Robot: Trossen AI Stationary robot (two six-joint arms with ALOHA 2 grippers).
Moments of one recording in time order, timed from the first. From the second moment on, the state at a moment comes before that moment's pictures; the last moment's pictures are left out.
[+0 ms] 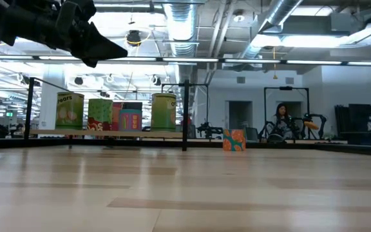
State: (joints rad) left arm 0.02 0.80 0.31 0.31 -0.20 0.02; right arm 1.08 1.61 1.33 -1.20 0.15 1.70
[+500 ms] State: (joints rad) left arm 0.02 0.80 0.31 0.31 -0.20 0.02; right arm 1.01 1.66 1.34 -1.19 0.02 1.72
